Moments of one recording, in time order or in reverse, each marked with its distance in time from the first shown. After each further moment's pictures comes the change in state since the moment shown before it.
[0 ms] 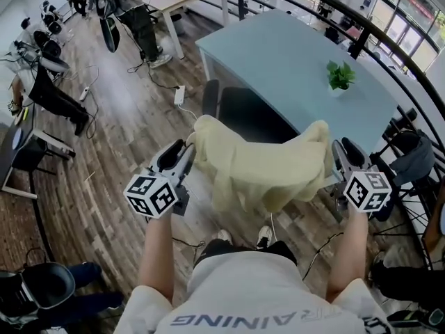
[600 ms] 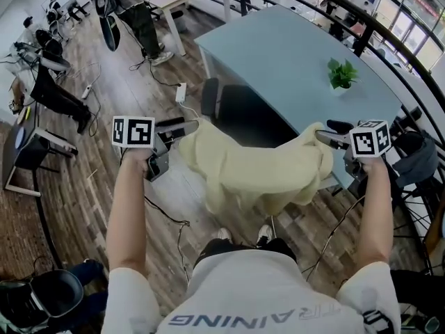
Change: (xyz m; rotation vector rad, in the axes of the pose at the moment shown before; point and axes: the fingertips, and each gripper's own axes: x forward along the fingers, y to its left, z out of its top) left arm 0.085 0.017 0.012 -0.249 0.479 -0.253; right arm 0.089 -0.013 -0.029 0.015 0.481 0.462
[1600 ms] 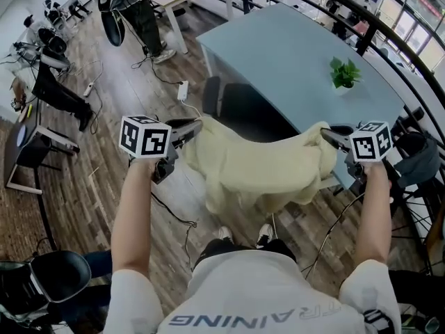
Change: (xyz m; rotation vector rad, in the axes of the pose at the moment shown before) left arm 0.013 -0.027 -0.003 0.287 0.058 0.085; right arm -0.001 0.012 -0.002 -0.082 0.040 0.013
